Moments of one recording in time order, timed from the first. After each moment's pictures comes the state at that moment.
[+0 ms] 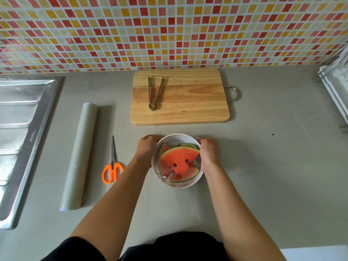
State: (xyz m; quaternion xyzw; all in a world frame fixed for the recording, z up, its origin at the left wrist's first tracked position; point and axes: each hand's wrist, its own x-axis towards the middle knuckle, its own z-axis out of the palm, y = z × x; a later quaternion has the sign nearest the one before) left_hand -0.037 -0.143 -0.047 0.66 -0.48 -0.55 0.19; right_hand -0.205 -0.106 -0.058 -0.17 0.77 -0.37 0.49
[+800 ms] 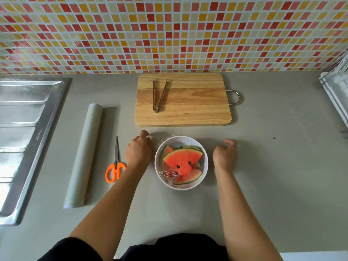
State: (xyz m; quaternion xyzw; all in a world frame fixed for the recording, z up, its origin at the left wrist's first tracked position) left_hand -0.014 -0.136 -0.057 0.75 -0.63 -0.17 0.13; right_hand -0.225 -0.090 -0.051 -0.16 0.85 -0.42 0.28
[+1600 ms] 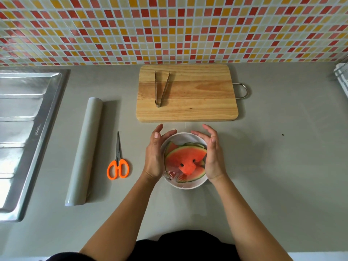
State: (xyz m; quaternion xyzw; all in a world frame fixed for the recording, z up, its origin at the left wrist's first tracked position) left_hand -0.039 -0.098 -0.050 0.54 -0.44 -0.59 0.41; right_hand -0.195 -0.075 -0.055 -0.44 0.62 -0.49 0.43
